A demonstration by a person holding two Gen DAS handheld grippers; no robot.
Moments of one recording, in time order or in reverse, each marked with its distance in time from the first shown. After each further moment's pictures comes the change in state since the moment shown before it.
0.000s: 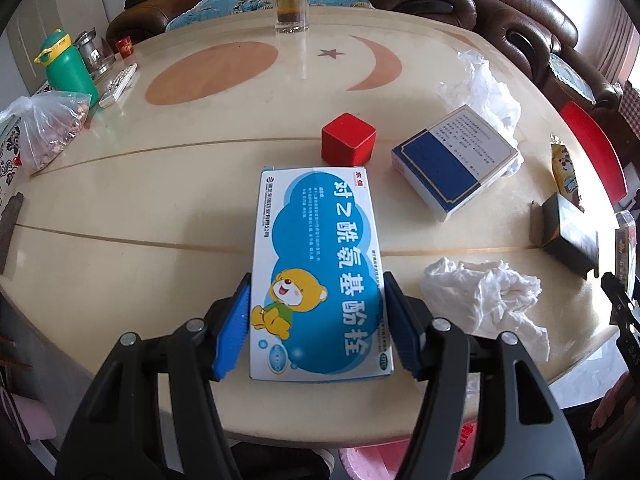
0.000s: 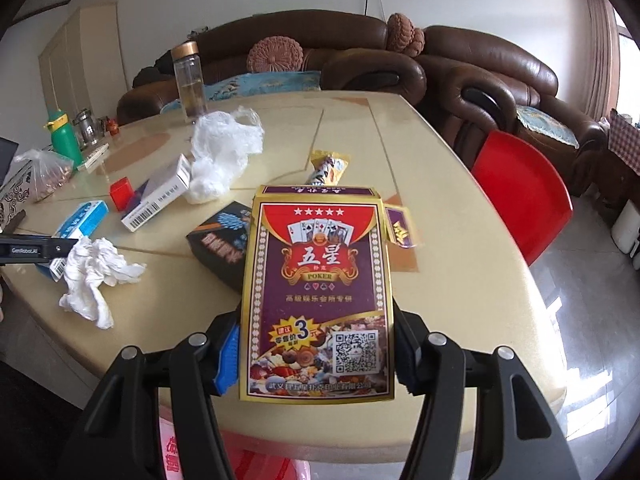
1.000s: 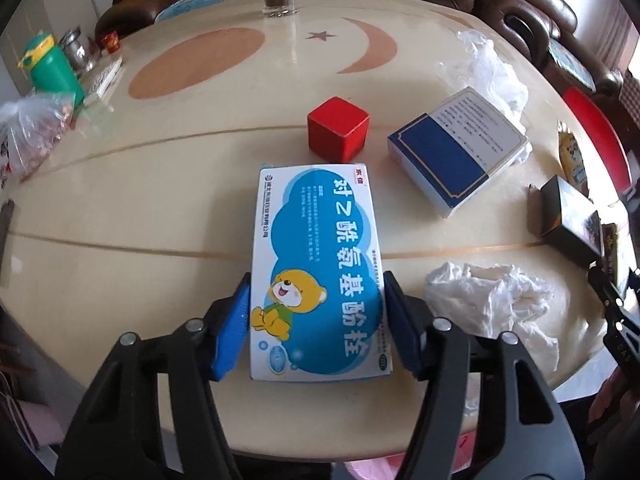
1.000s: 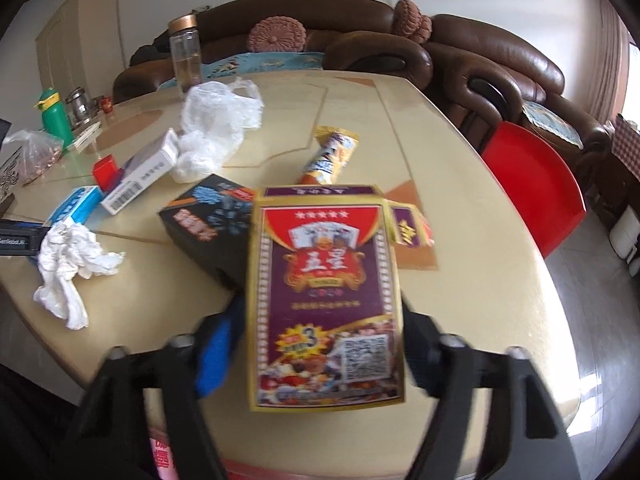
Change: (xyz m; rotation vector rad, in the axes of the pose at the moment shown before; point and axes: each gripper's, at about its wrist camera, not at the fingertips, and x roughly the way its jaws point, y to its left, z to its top) left arm 0.021 -0.003 0.009 0.013 0.056 -0.010; right arm 0.030 0.009 0.002 -0.033 0.064 -0.025
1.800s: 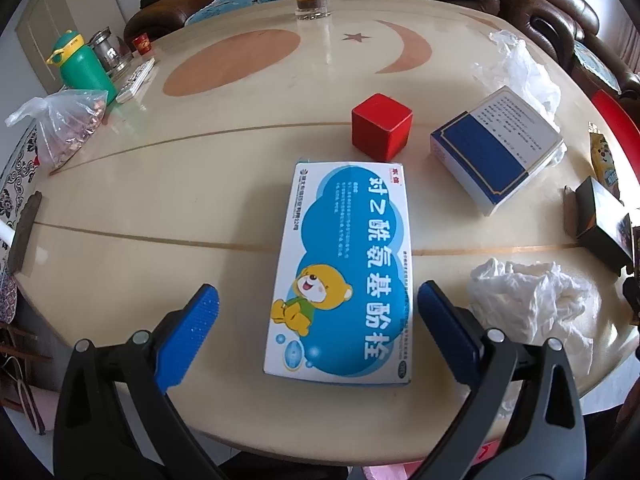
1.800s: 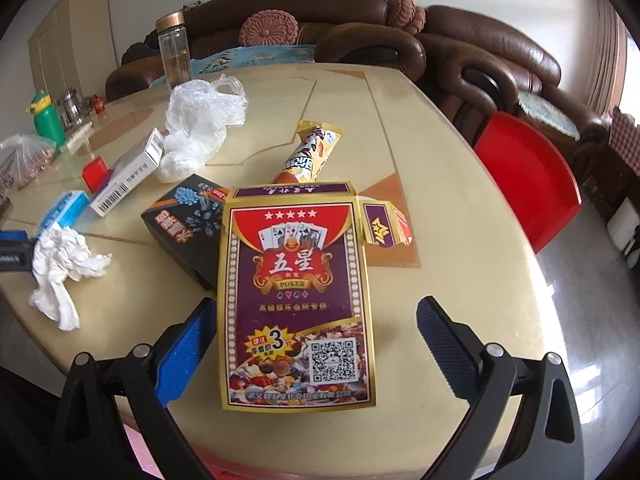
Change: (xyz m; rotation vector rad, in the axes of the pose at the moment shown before) left arm 0.001 0.005 -0.006 -0.007 -0.026 0.130; right arm 0.003 -0.012 0.003 0.015 0.035 -0.019
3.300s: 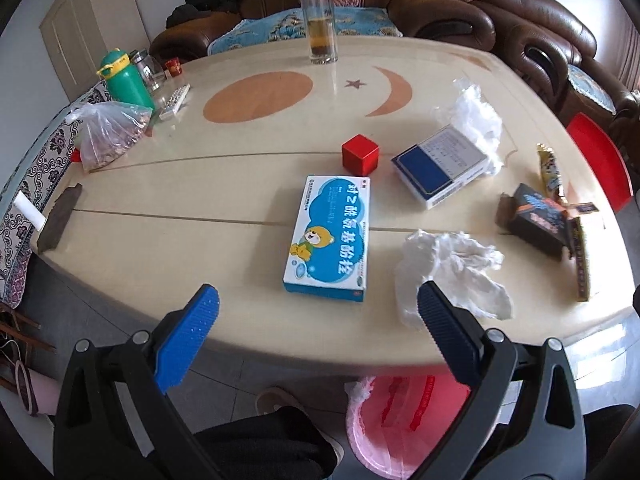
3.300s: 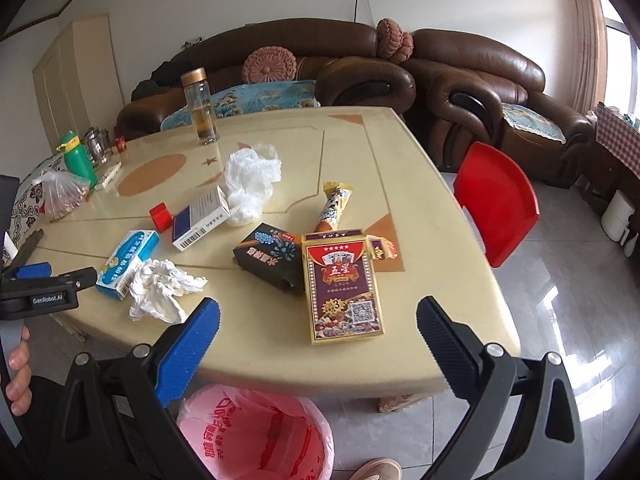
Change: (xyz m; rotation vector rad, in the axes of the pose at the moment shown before) left arm -0.091 -0.007 -0.034 -0.047 -0.098 0.036; right arm -0.114 0.017 0.004 0.067 -0.087 0.035
